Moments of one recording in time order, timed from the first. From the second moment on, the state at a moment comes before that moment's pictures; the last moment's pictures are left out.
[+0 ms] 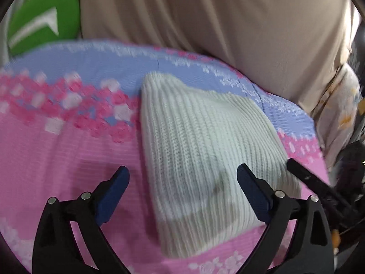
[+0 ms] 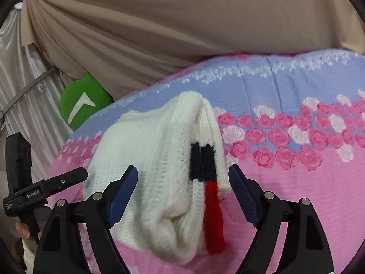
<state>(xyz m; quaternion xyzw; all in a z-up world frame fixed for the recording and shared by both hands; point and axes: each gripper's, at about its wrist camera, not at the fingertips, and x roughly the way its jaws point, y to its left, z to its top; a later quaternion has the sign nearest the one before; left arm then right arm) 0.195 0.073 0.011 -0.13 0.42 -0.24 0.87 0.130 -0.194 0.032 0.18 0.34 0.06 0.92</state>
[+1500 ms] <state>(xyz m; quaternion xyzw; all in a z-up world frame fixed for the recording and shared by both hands) 0.149 0.031 0.029 0.00 0.38 -0.14 0.91 0.105 -0.167 0.020 0.08 0.36 0.05 0.93</state>
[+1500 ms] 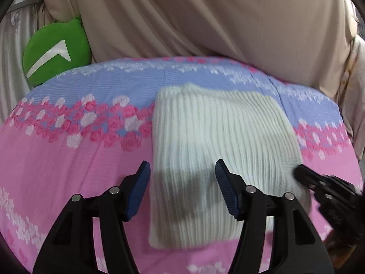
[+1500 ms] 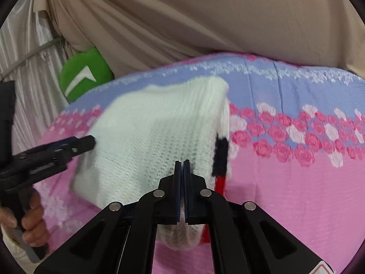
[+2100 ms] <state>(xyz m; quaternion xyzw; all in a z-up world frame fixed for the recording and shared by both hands) 0.091 0.026 -0.002 0.04 0.39 -0.09 0.92 0.025 -0.151 0.034 0.07 0.32 0.02 0.94</state>
